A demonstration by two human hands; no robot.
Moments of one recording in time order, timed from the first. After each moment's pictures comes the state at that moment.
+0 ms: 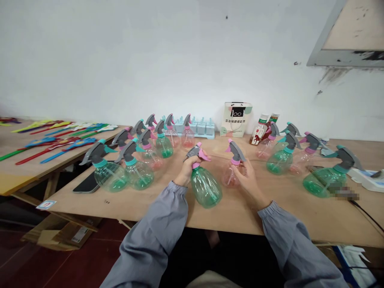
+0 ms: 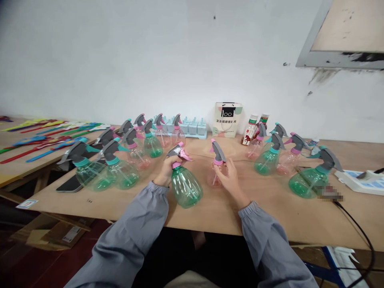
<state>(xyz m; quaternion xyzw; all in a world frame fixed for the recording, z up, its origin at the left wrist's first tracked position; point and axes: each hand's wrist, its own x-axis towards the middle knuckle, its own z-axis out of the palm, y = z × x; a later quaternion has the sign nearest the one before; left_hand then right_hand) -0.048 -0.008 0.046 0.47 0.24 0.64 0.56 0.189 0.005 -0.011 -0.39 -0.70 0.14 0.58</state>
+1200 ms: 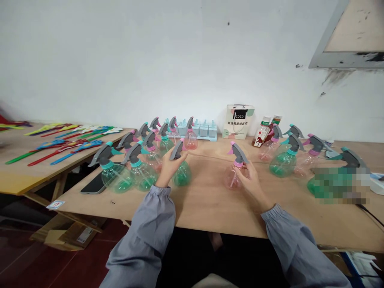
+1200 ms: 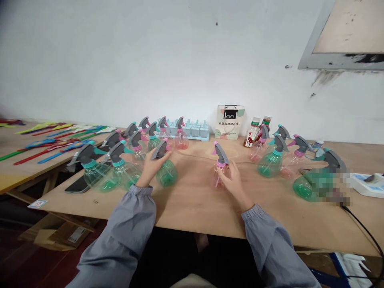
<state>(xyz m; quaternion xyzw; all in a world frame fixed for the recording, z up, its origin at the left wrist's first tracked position) -0.127 -0.005 0.041 0.55 0.51 0.65 0.14 0.191 0.005 -0.011 -0.39 -0.71 0.13 0.57</state>
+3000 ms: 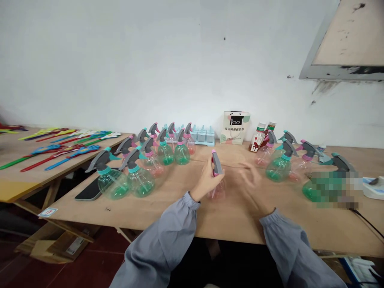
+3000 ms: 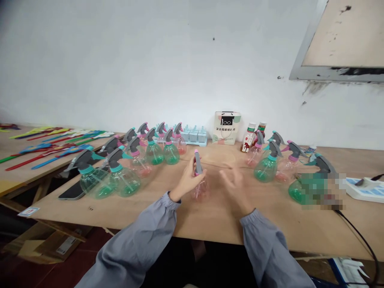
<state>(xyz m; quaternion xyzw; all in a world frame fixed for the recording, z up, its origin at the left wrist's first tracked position) -0.002 -0.018 0.027 0.64 0.38 0.57 0.34 0.208 0.002 -0.001 -0.38 -0.70 0.06 0.60</state>
